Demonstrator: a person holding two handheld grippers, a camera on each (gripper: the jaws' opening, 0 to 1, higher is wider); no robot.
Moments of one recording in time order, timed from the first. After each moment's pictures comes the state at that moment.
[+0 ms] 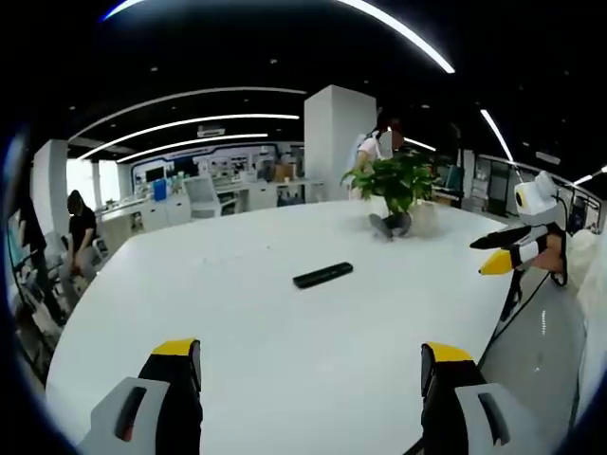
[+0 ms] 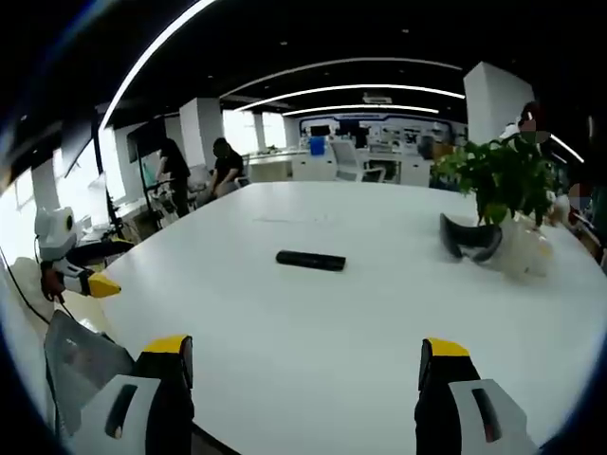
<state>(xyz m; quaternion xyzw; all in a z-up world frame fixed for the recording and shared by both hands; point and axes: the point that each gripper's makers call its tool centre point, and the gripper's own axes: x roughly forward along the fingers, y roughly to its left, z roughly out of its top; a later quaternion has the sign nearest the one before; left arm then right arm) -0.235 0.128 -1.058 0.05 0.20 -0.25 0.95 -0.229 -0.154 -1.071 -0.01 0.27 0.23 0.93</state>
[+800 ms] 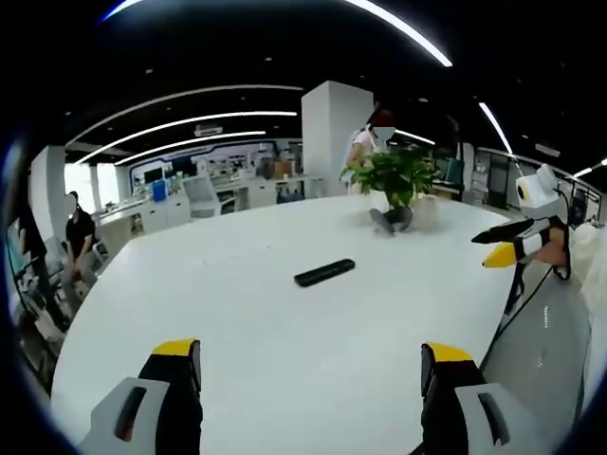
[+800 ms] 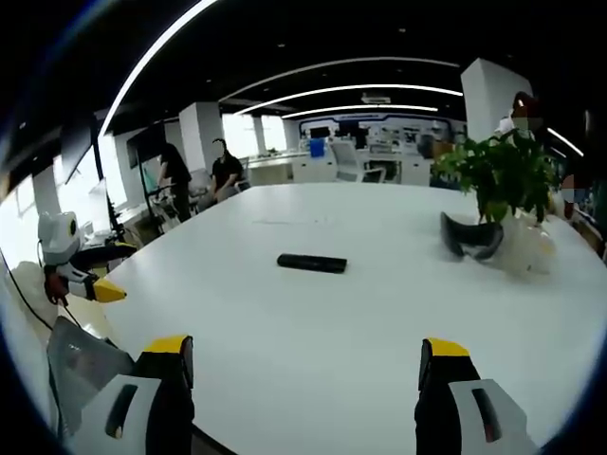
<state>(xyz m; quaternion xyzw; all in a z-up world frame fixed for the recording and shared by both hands) -0.228 0.127 -1.058 0.07 0.21 -0.25 0.94 -0.227 -0.153 -1.068 0.00 0.26 0.23 0.94</state>
